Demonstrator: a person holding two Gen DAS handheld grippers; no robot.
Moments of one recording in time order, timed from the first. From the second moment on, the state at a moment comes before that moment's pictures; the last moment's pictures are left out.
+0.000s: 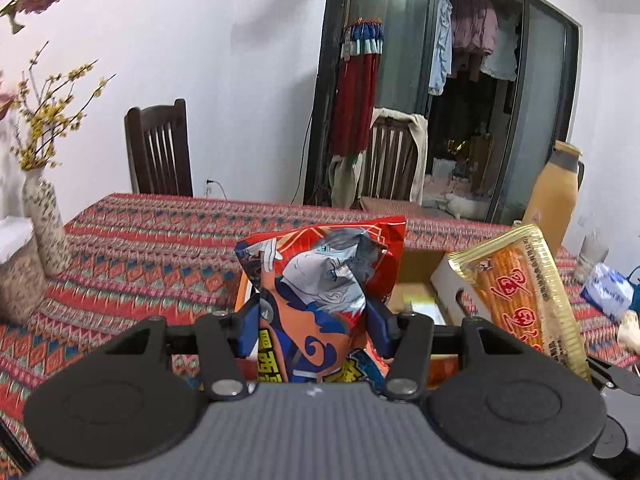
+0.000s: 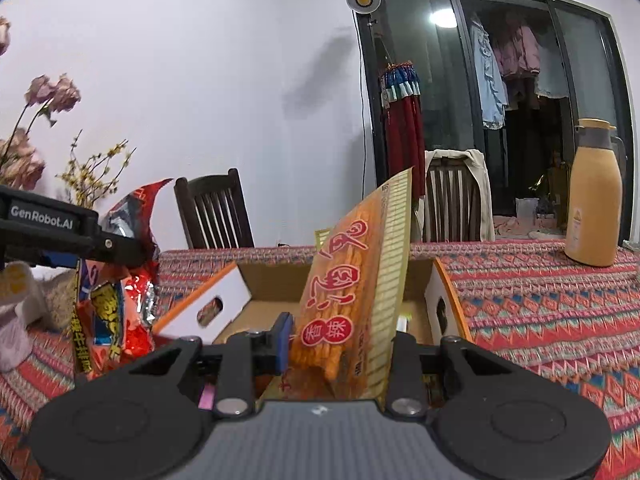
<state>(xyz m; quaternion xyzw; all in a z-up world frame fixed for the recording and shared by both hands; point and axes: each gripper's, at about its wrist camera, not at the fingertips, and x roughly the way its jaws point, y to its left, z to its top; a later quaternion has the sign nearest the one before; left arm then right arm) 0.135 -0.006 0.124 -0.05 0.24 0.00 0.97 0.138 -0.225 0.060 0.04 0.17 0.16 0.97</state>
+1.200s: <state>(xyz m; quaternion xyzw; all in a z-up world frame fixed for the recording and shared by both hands) 0.244 0.008 0.075 -0.11 0.22 0.03 0.97 0.267 -0.213 0.025 0.04 0.22 0.12 0.97</state>
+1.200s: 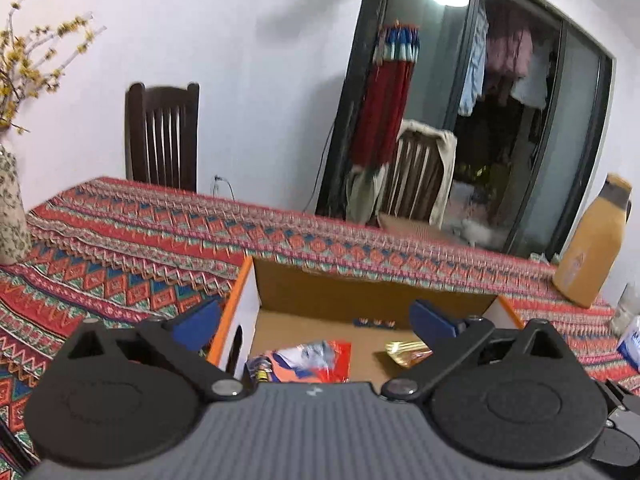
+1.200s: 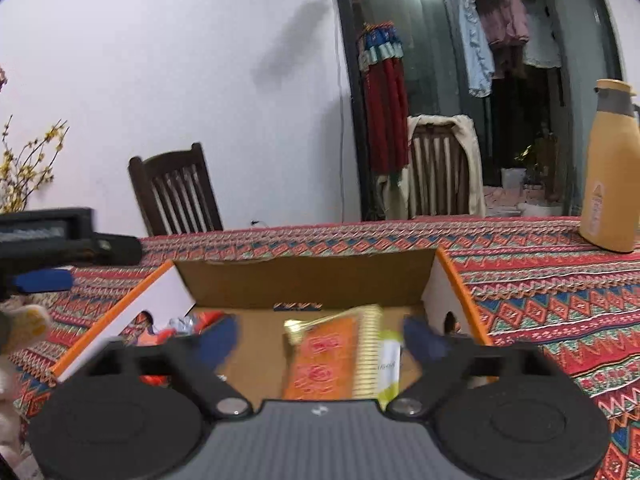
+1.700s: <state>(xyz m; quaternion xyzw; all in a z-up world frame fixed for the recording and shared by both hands) 0.234 0.003 0.081 -0.10 0.20 0.03 0.97 0.258 -0.220 0.030 0.06 0.20 0.11 0.97</state>
